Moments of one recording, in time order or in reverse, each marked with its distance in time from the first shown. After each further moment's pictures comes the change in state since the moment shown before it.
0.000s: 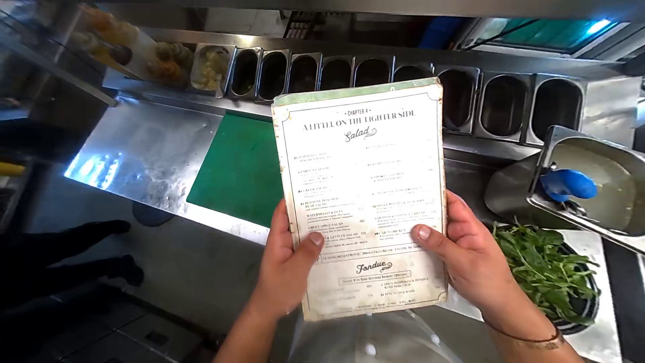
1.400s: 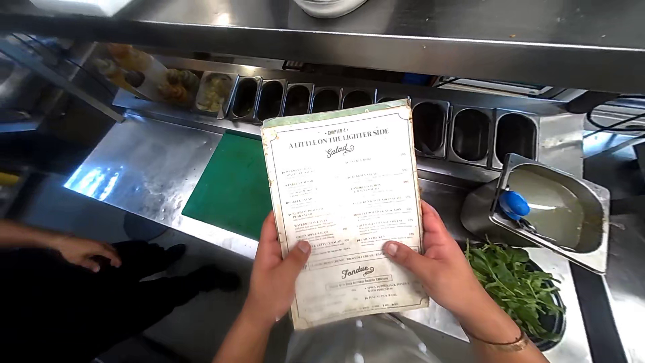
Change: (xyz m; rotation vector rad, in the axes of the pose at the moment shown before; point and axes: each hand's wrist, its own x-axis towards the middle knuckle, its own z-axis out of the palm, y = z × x) left_hand 0.000 0.003 0.019 -0.061 0.067 0.042; right_hand 0.002 -0.013 -0.010 -0.052 -0.048 0.019
